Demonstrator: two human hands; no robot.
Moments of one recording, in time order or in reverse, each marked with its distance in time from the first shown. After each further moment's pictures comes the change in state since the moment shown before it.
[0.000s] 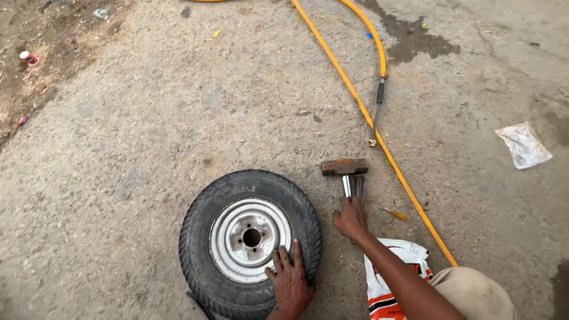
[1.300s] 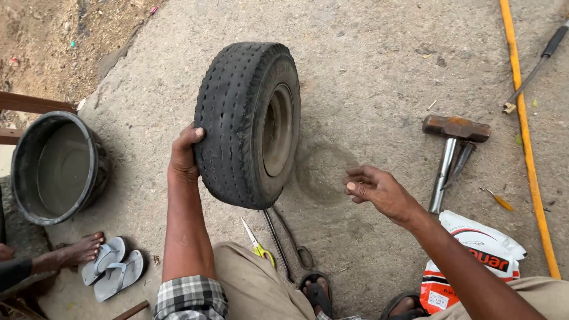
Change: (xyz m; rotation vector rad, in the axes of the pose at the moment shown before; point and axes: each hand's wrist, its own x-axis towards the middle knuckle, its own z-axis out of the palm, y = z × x) left_hand -0.054 -0.276 -0.261 -1.547 0.501 0.106; right_hand -0.113 -0.182 -0.122 0.861 -0.821 -0.239
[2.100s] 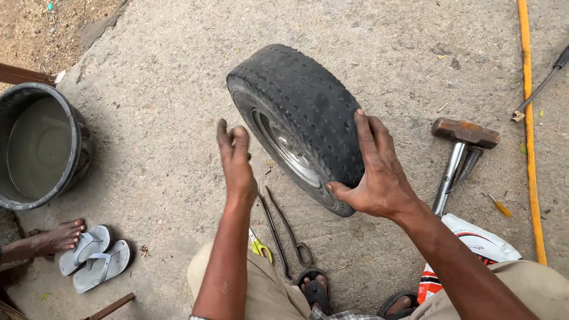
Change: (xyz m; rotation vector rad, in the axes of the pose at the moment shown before) left_hand -0.060 -0.045 0.092 0.223 0.369 0.003; right_hand 0.009 -0.090 0.048 -0.826 0.324 -0.363
